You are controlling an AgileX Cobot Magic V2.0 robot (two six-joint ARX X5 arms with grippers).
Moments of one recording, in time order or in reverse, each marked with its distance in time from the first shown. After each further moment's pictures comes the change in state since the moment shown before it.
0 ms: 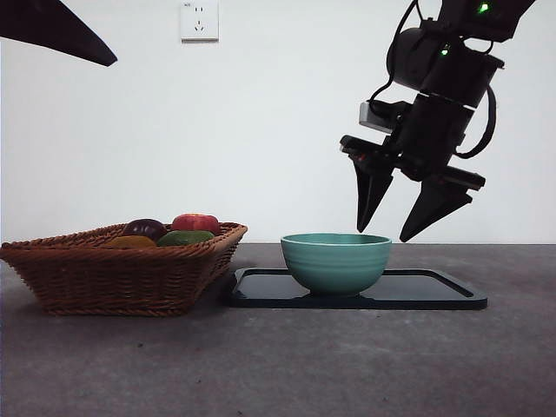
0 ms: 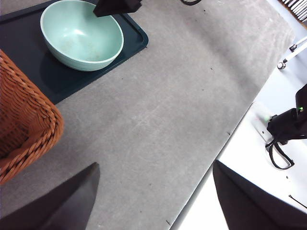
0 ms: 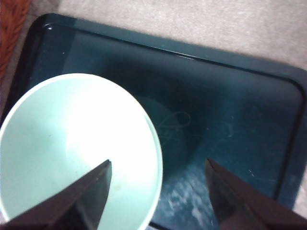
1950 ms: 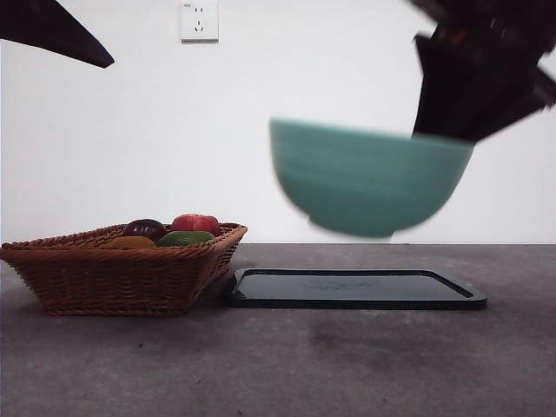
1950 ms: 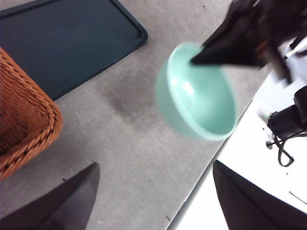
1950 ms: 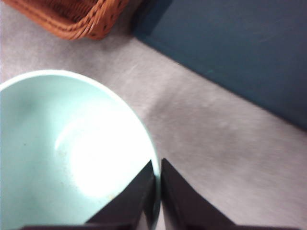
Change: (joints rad) left arm 0.000 0.000 0.000 -0.015 0.000 0.011; right arm 0.275 -0.663 -0.475 -0.063 0.026 -0.006
